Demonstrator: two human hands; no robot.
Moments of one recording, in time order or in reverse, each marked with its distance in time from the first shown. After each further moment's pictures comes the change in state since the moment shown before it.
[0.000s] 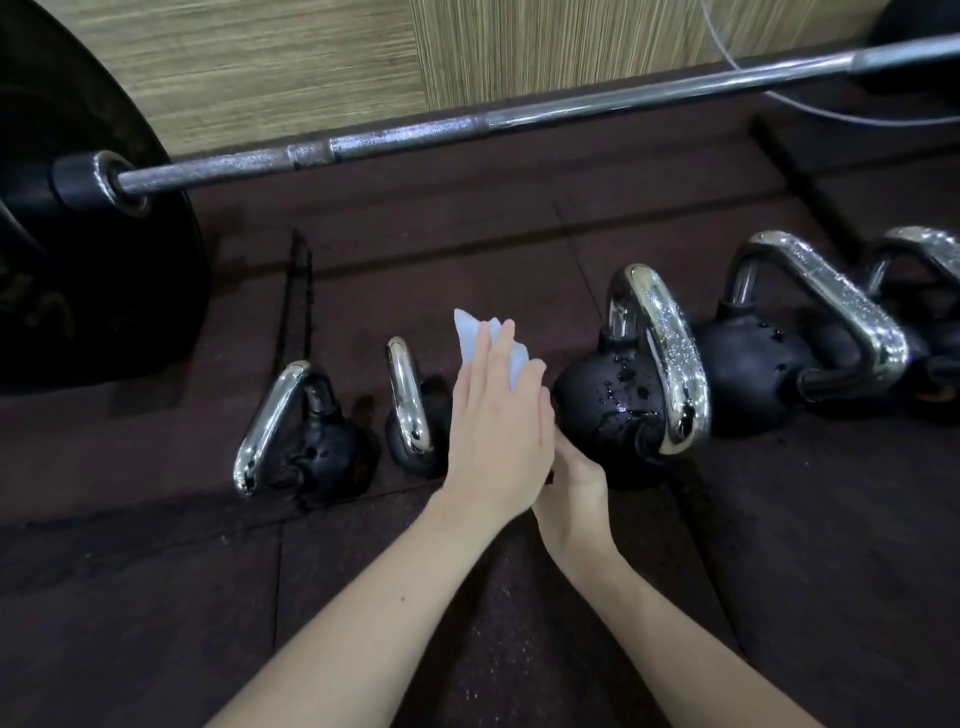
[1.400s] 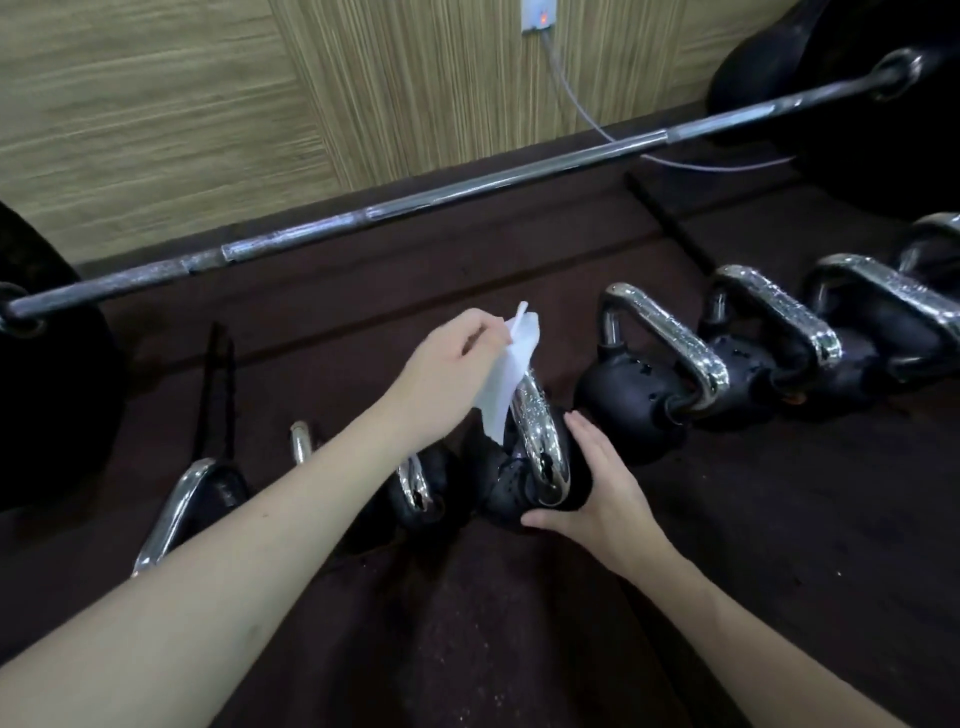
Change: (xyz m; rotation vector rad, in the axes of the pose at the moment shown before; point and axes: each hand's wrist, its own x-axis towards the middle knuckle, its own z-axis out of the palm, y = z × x) left_hand 0.106 0.070 -0.067 -0.678 -0.269 -0.042; right_hand 0.025 0.032 -0.150 -0.112 -0.040 -0.027
